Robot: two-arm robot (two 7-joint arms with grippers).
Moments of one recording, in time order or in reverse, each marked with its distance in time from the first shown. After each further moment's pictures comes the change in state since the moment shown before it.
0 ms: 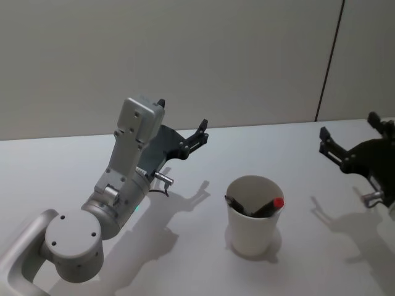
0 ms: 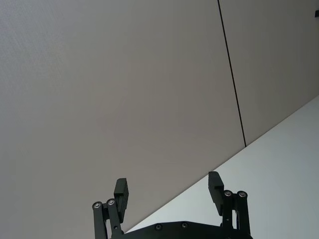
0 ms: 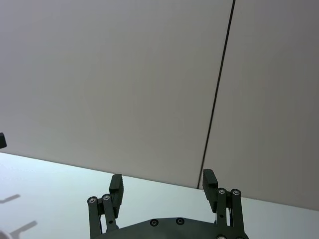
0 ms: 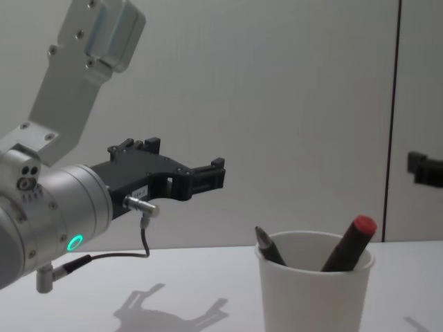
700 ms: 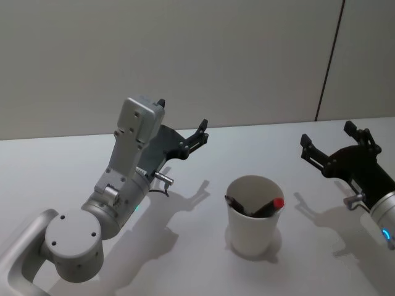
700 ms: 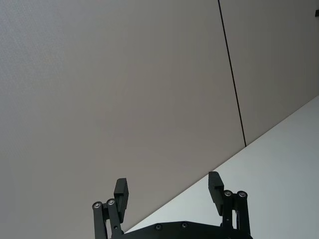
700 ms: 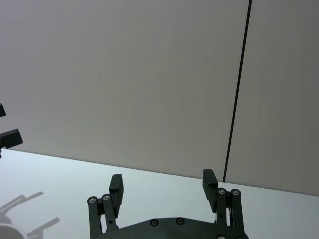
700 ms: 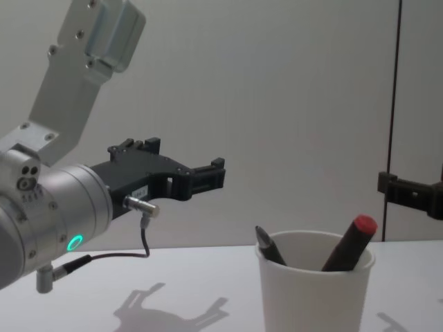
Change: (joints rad) left arm 0.000 0.000 0.000 0.000 0.000 0.000 0.000; right arm 0.042 -0.086 0.013 0.108 0.029 -0.023 0.124
